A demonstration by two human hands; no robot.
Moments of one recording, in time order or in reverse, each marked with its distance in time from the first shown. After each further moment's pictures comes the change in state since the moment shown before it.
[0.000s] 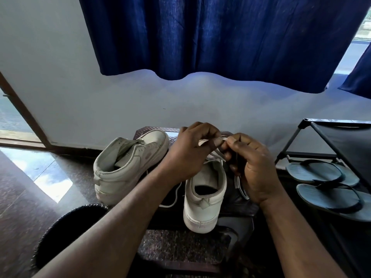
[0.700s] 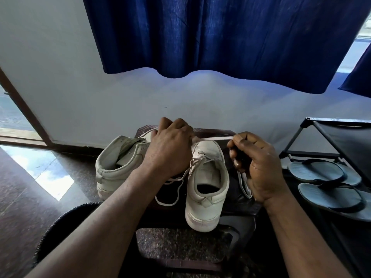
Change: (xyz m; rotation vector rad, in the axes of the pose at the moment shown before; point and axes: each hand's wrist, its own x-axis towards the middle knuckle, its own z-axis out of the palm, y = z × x) left_hand -0.004 -0.025 -0.025 0.654 -0.001 -0.122; right_hand -0.002 -0.001 -0.002 -0.045 0.073 -0.006
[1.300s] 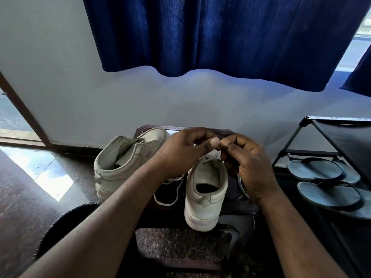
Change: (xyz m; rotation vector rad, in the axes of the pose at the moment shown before) left_hand -0.004 0.021 -0.011 -0.774 -0.245 0.027; right_hand 0.003 0.011 0.004 -0.069 -0.055 -0.045
